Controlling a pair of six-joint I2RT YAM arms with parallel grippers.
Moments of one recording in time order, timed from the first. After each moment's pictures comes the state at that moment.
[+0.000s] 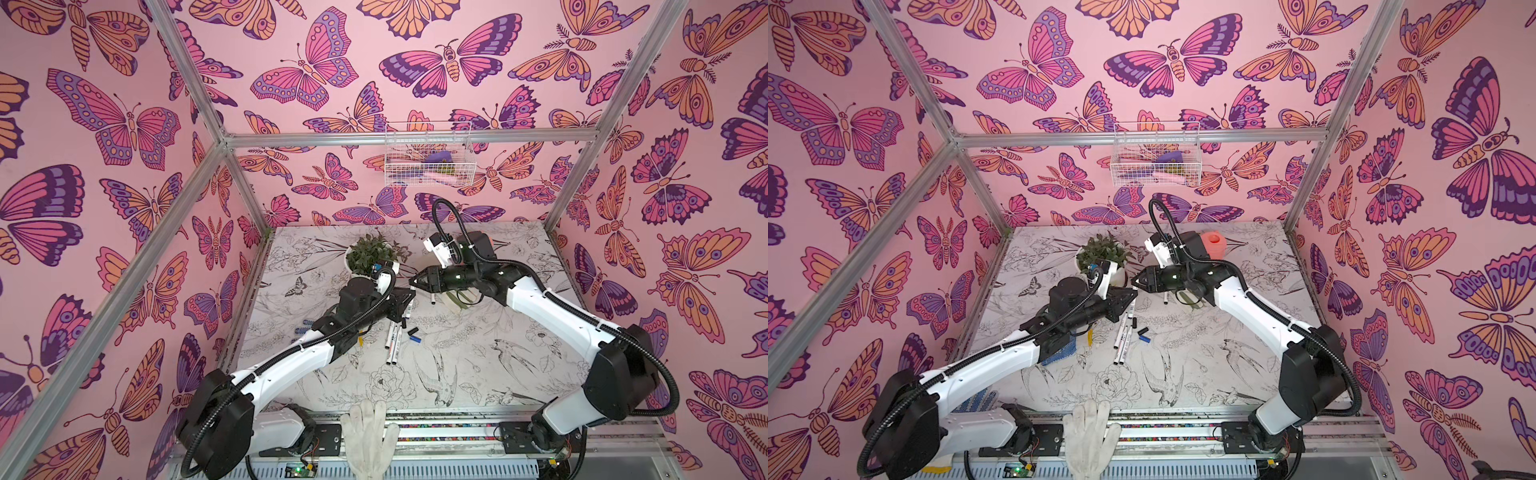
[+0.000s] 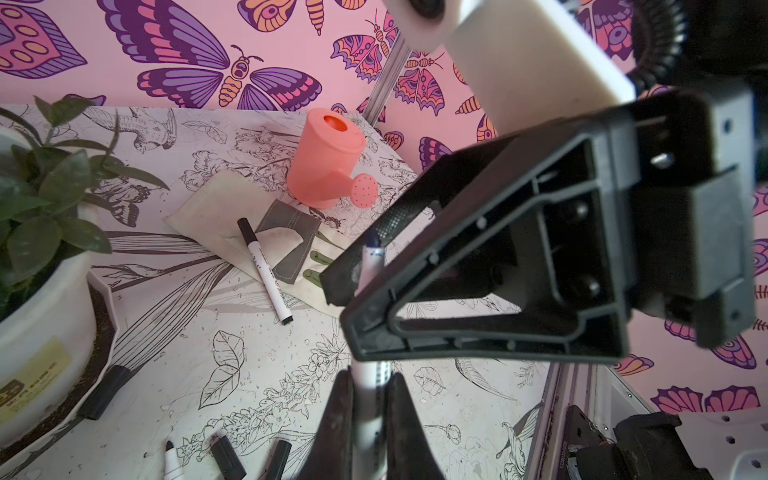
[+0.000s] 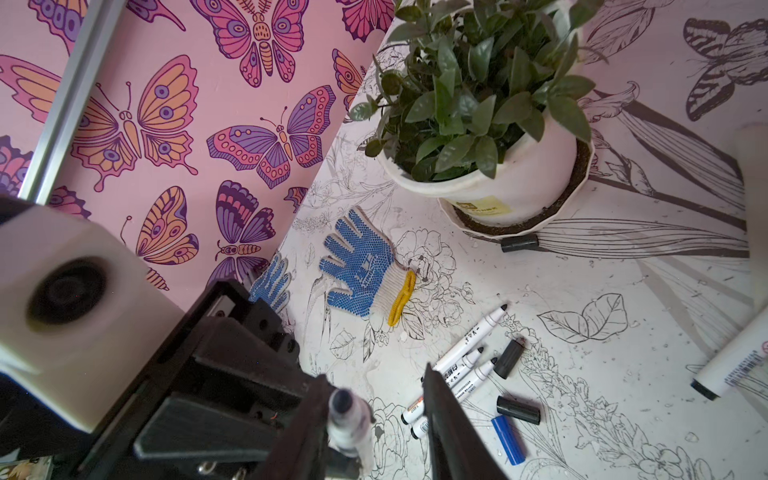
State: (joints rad) left arm -0.65 1.25 0.76 0.22 0.28 -0.40; right arm 0.55 1.56 1.28 -0.34 -0.62 0.46
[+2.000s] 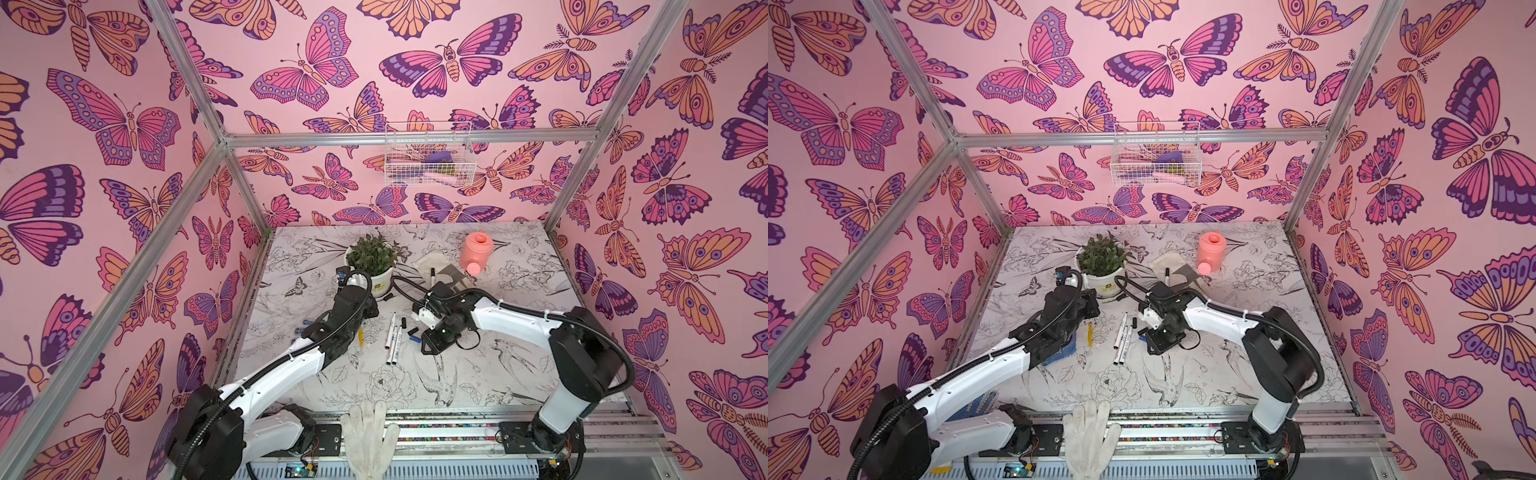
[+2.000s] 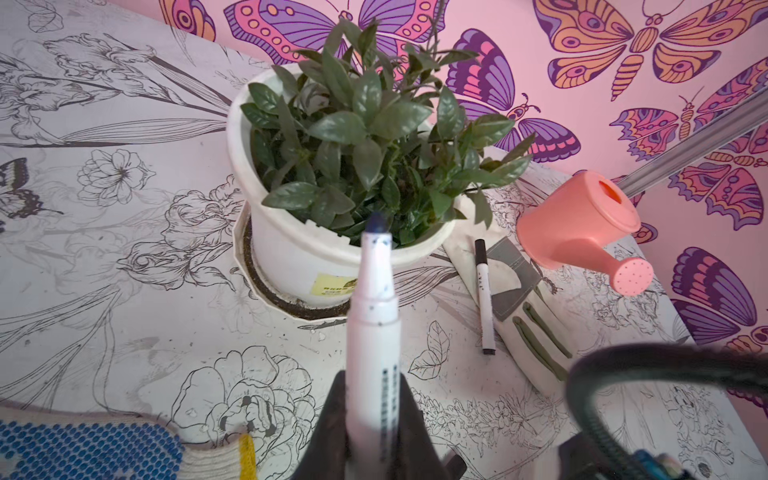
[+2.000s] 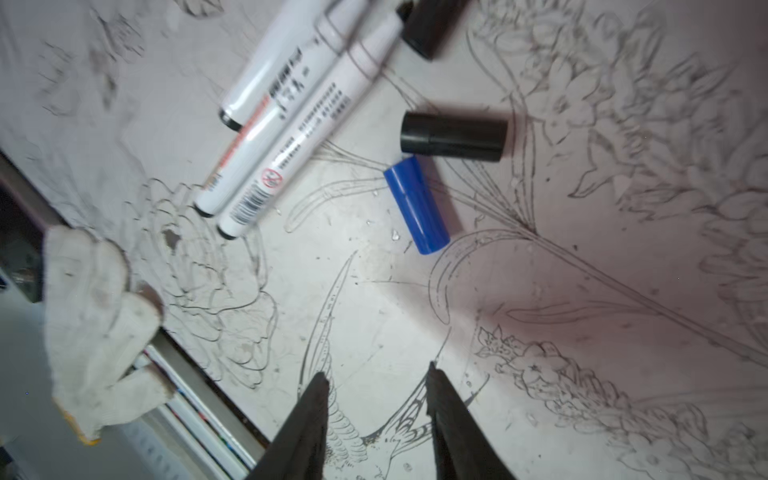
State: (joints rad) left arm -0.60 1.16 0.69 -0.03 -0.33 -0.61; right arm 0.77 1.76 1.11 -0.72 -0.29 0.14
